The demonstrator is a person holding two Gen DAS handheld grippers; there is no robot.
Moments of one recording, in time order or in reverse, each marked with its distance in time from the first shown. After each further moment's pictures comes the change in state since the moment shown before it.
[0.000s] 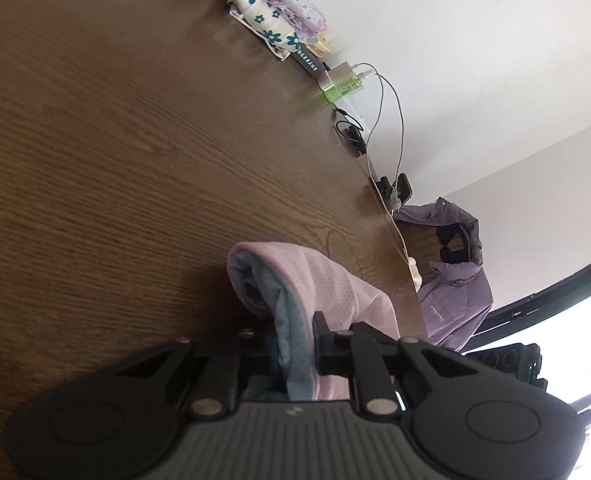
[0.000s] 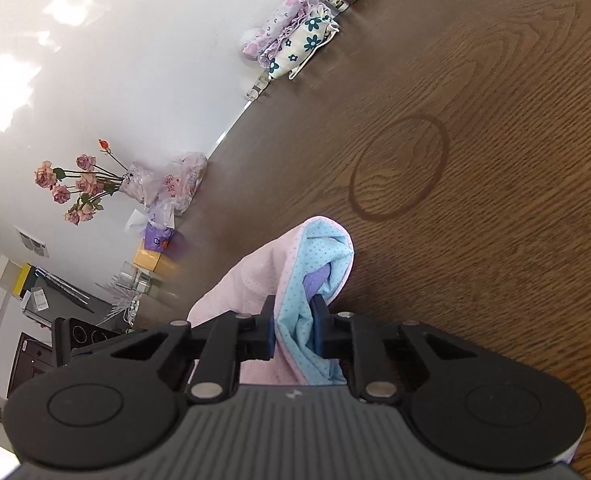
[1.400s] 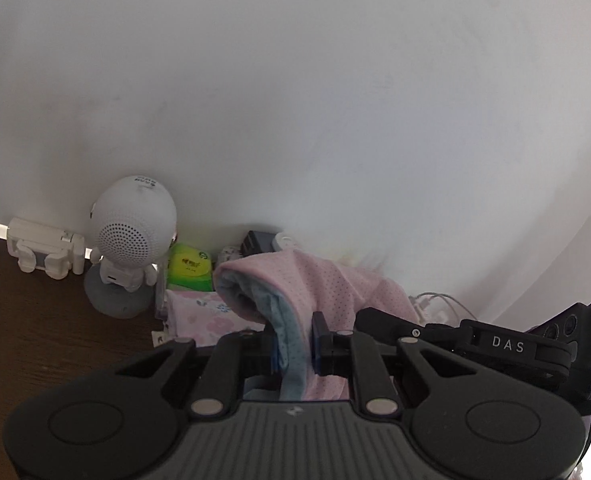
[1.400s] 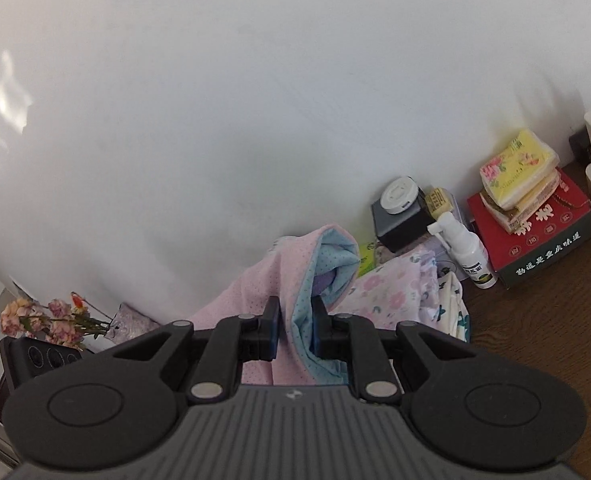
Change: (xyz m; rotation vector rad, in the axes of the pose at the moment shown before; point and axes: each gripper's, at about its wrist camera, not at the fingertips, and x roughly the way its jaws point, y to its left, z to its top) left arm 0.150 -0.048 0.450 0.267 -0.219 0.238; right arm 0.237 0.050 0.444 -0.090 -0.131 0.034
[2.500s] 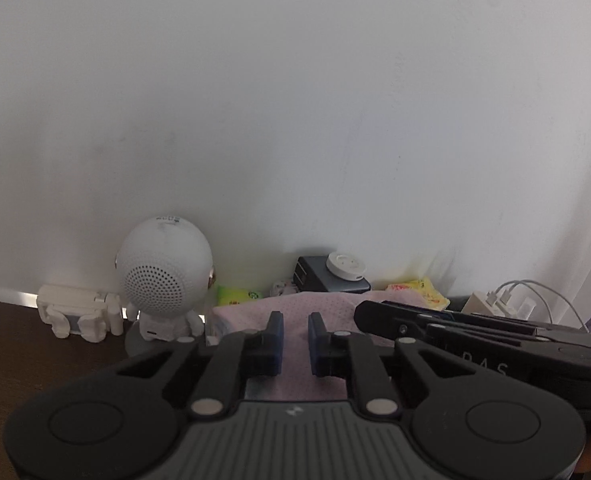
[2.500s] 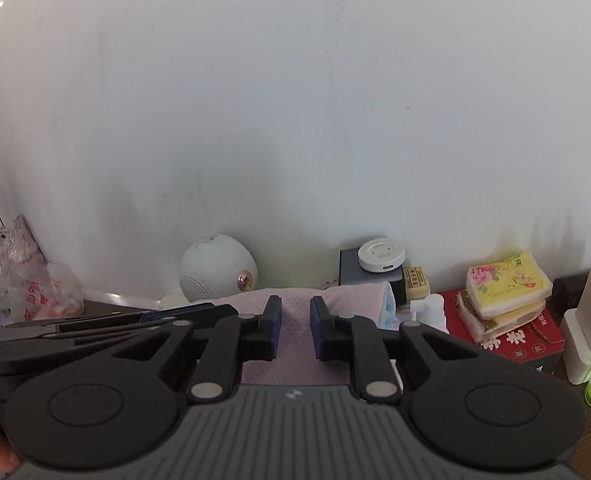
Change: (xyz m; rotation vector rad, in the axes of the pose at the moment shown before) left arm 0.036 0.001 -0.025 0.221 -0.170 0.184; right arm 0.057 0.047 -0.029 -0.545 -0.116 -0.304
